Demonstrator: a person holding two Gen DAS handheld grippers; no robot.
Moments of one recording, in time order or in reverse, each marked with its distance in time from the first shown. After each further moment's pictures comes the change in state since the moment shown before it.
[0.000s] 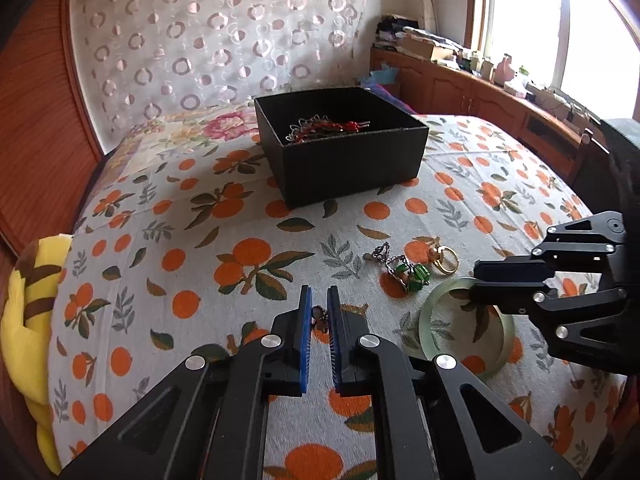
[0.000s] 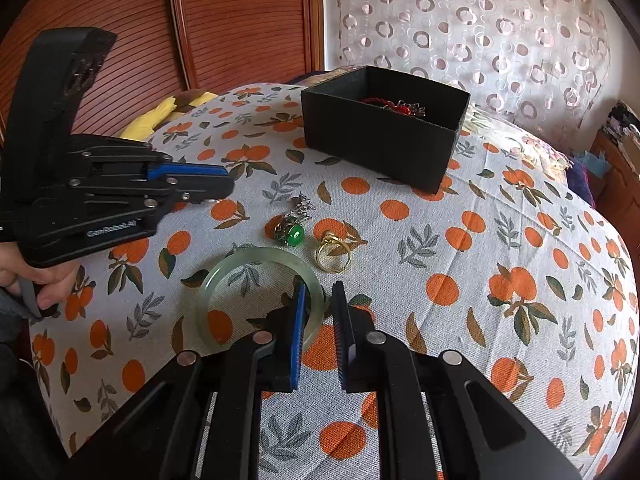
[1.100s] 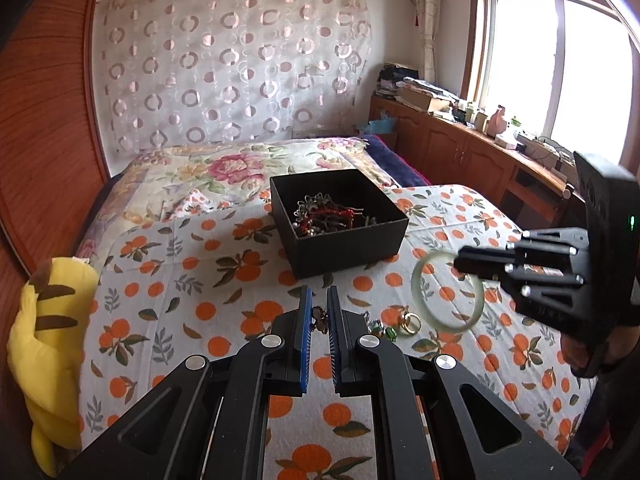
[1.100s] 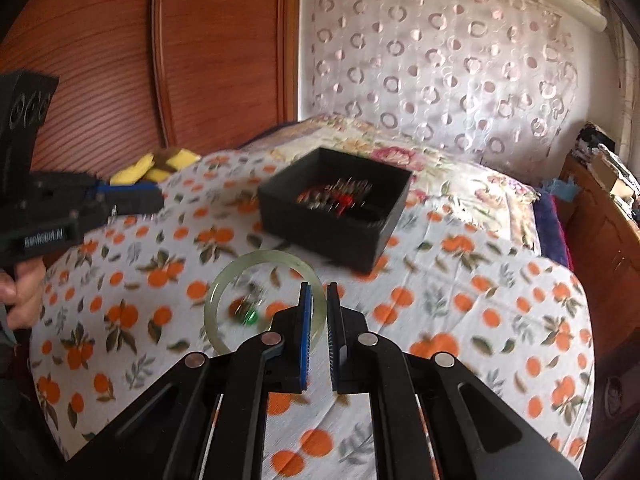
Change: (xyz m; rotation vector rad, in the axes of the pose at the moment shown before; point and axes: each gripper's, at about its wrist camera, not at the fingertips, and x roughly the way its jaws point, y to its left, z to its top) left arm -0.058 0.011 0.029 -0.057 -0.156 -0.036; right arm -0.049 -0.033 0.041 0.026 -0.187 -0.103
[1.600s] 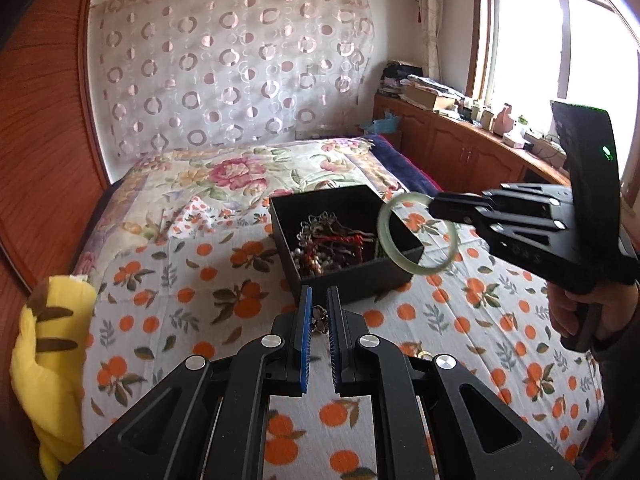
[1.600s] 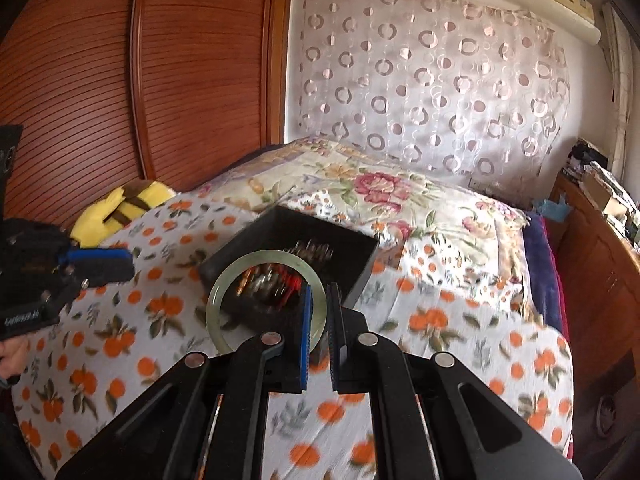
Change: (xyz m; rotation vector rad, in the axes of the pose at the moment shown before) left arm 0.028 0.000 0.033 0.019 0.009 0.025; right arm 0.040 -0.037 0.064 -0.008 -0.065 -0.035
